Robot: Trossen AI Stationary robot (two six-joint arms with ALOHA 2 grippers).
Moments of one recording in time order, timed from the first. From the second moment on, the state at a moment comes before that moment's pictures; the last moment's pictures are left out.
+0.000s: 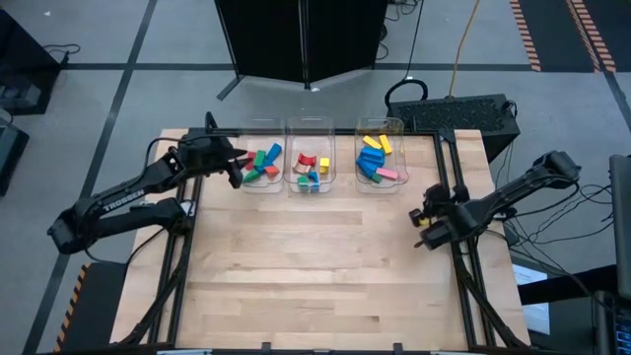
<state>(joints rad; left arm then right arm) 0.71 0.75 0.49 -0.23 0.14 0.01 0.45 0.96 0.45 -1.22 0.83 1.57</state>
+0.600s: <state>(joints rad) 0.71 0.75 0.49 -0.23 -0.01 0.00 0.20 0.83 0.36 -1.12 1.07 1.69</state>
